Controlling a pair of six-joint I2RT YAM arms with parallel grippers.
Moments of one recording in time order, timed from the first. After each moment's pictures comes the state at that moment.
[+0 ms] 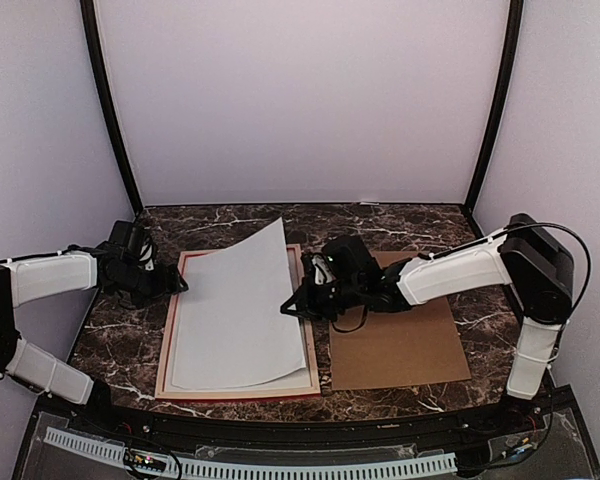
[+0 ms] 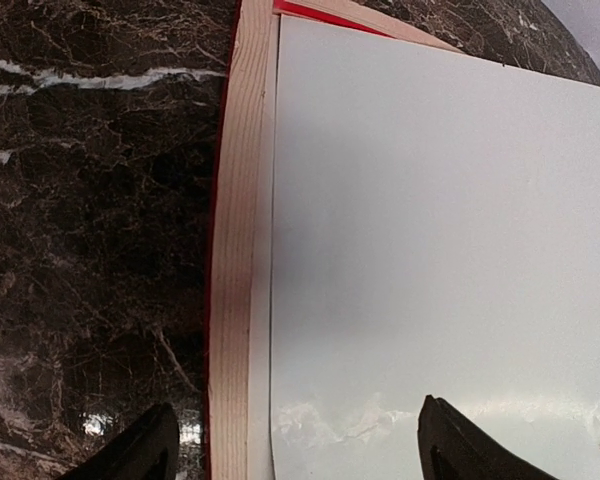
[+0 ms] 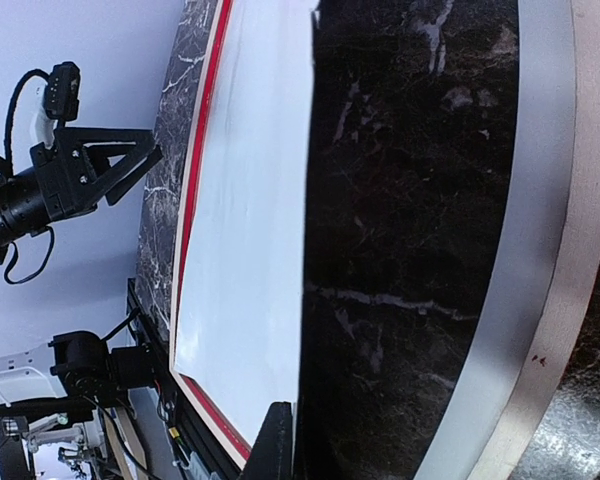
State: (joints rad) left arm -0.18 1.34 0.72 -0.38 0.16 -0.50; right arm 0.95 1.86 1.09 0.14 -0.35 0.96
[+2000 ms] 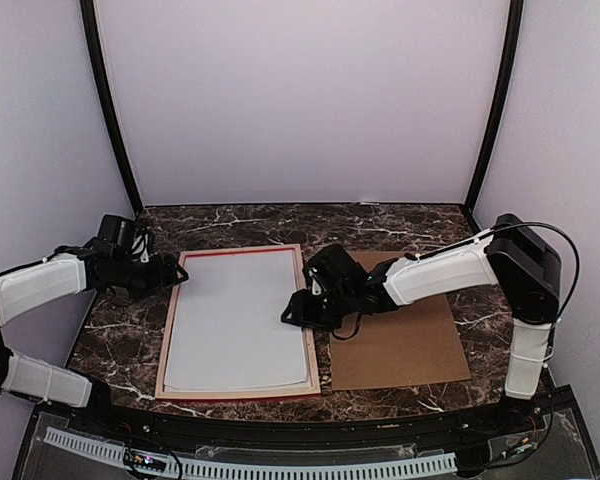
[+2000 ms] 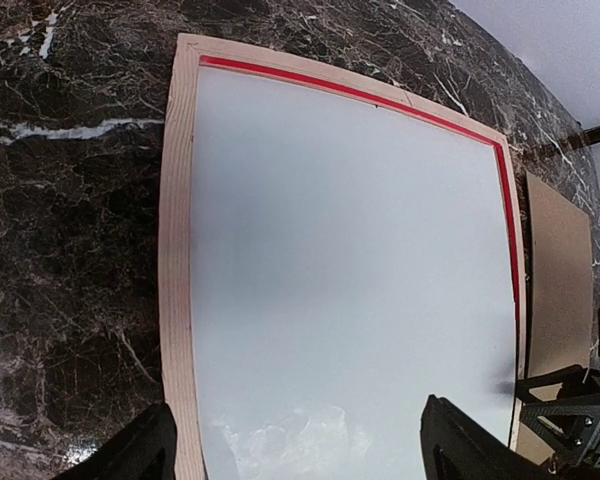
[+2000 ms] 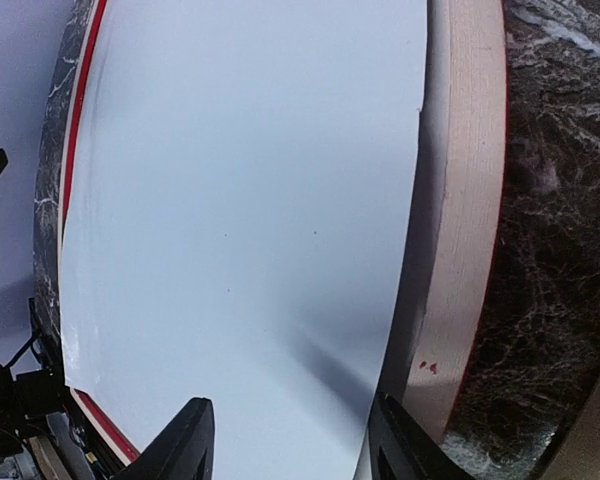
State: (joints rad) left arm -0.18 1.22 0.72 -0.39 0.23 -0.49; right arm 0.98 1.93 1.18 -0.08 -0.16 0.90
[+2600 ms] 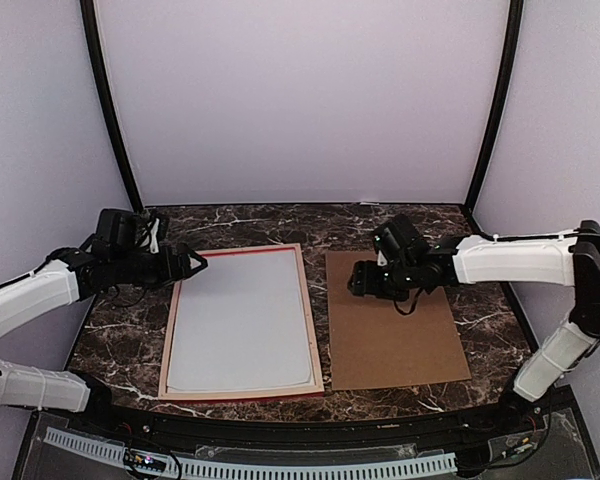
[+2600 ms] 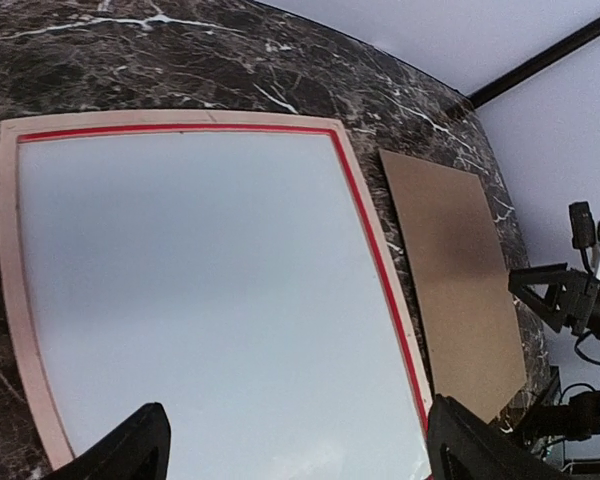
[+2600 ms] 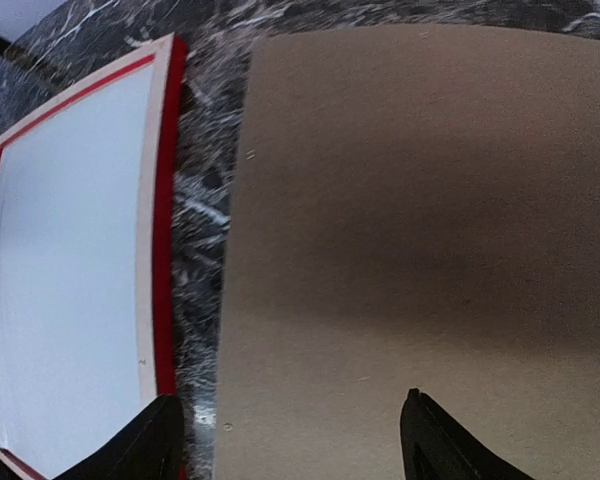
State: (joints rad) left arm -0.34 1.09 0.73 -0.31 0.28 -0.53; right arm 0.80 1.59 1.02 -0.34 0.12 0.73
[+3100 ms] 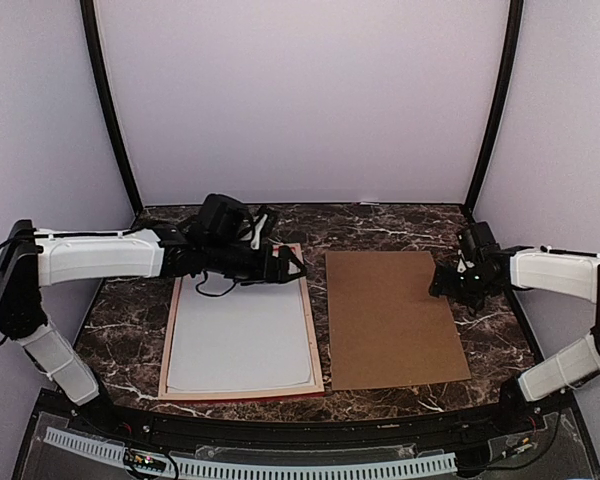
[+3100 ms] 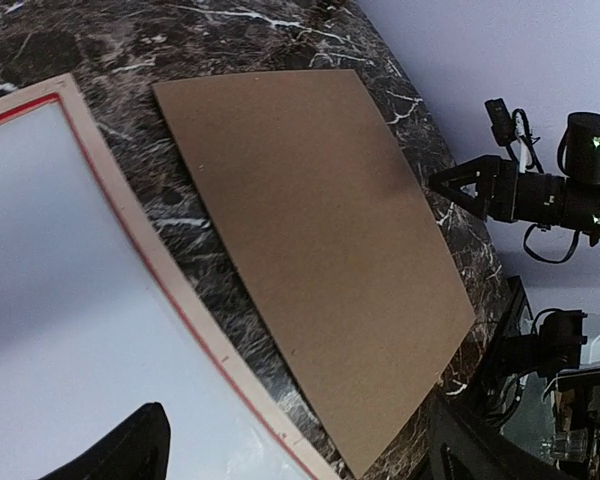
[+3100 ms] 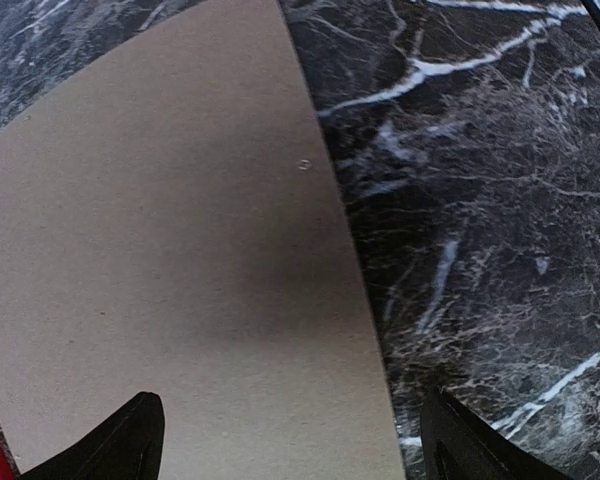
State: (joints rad) left arm -0.76 1.54 1.06 -0.17 0.27 -0.59; right arm 0.29 1.34 0.73 -0.43 0.08 0.54
